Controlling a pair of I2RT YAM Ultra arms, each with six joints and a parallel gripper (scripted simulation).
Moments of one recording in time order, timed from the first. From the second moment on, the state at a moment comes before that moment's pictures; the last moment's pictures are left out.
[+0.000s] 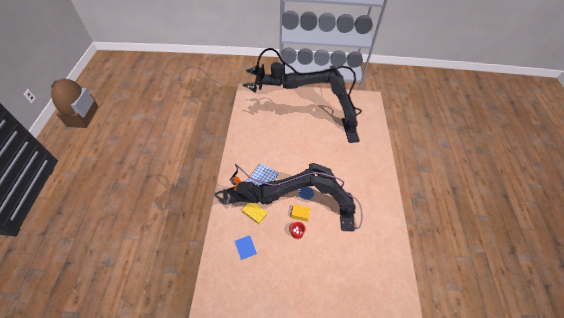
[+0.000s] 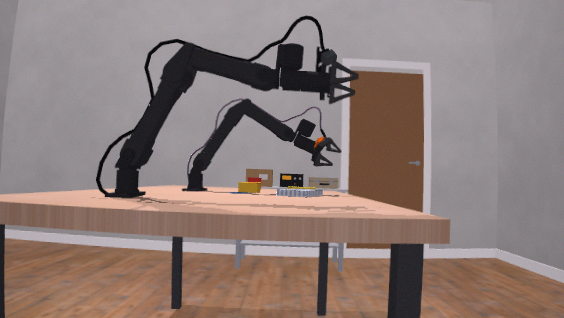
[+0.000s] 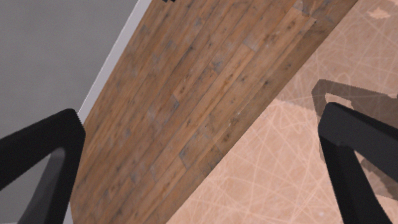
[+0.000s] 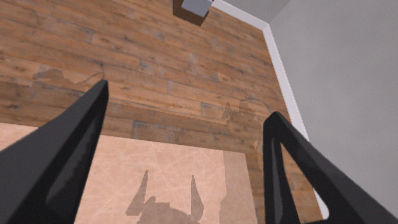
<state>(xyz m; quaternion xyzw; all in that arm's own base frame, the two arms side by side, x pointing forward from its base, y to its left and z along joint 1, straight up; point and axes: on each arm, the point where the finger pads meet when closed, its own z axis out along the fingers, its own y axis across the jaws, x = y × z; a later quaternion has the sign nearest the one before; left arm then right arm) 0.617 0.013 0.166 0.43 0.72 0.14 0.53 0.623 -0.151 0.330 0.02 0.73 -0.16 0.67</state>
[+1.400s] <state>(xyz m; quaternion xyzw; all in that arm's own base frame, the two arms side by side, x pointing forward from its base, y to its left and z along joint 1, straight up) 0.475 0.053 0.139 0.19 0.86 0.10 0.47 0.559 0.201 0.315 -0.11 0.71 0.13 0.68</state>
